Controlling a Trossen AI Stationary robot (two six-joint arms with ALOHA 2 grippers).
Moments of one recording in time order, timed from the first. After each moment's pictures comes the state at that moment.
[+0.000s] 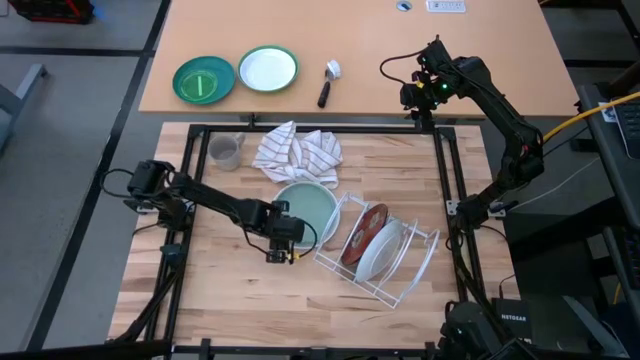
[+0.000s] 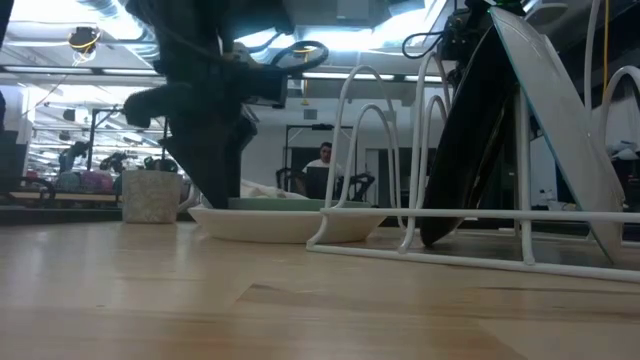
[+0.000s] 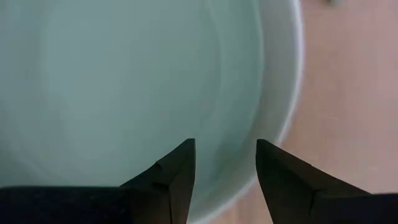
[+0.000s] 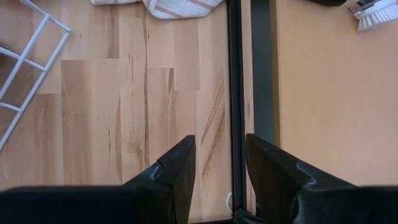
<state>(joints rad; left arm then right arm) -0.18 1.74 1.09 -0.63 -0.21 -0.10 -1.03 1.56 1.67 -1.28 -0.26 -1.02</state>
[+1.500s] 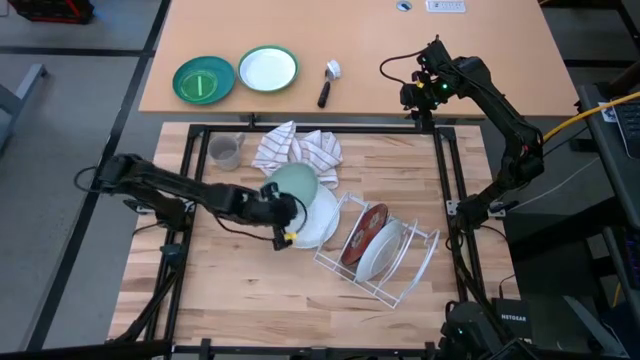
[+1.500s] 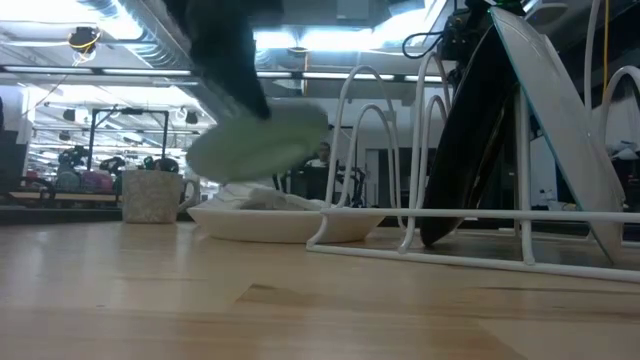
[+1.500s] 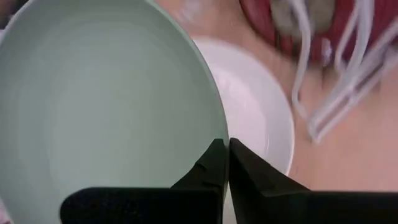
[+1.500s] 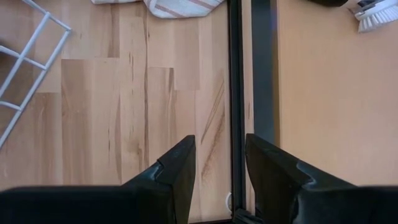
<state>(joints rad) -0.18 1.48 1.08 -0.56 -0.37 -0.35 -1.03 1.56 1.67 -1.28 -0.26 -1.03</state>
